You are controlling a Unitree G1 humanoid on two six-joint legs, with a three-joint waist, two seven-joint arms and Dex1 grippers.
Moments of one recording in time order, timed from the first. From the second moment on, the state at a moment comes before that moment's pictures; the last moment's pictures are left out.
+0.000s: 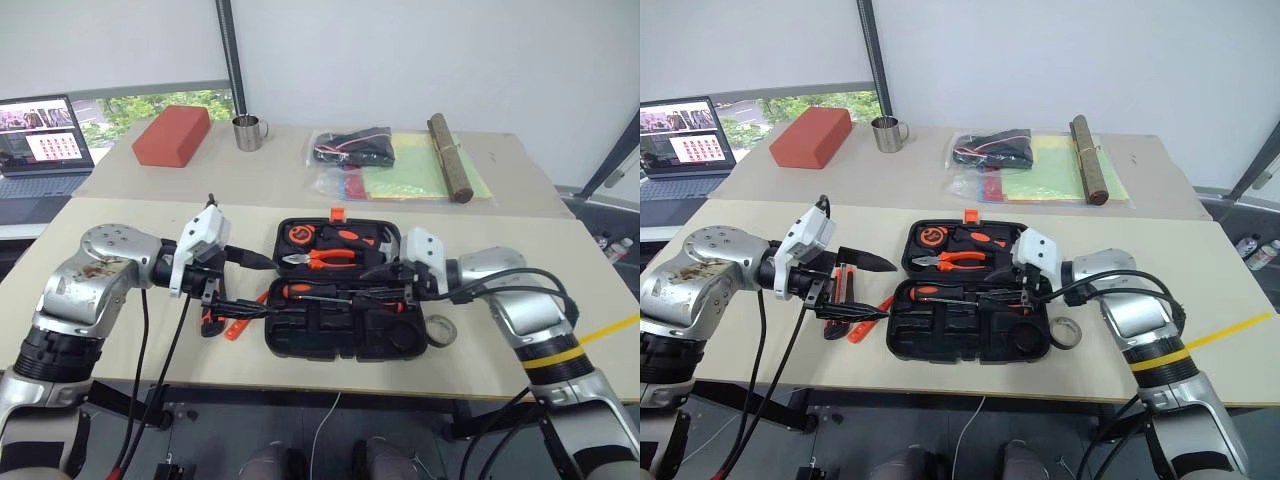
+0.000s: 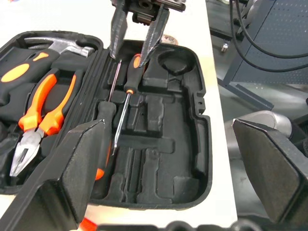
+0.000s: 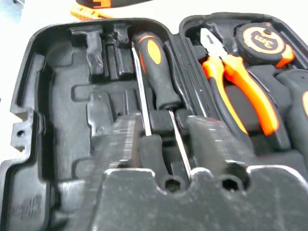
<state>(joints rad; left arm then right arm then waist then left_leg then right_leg) -0.62 0.86 -0.07 -0.07 -0.49 0.57 -1.43 -0.64 -0.62 0.24 0.05 0.19 0.35 1.15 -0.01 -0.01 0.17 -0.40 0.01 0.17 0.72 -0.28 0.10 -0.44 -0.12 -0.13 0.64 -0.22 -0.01</state>
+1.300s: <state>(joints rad) 0.19 0.92 0.62 -0.53 -0.61 0.92 -0.95 -0.54 -0.74 0.01 -0.42 0.68 0.79 1.14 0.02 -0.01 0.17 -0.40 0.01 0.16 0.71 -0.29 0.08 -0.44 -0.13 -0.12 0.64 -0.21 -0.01</state>
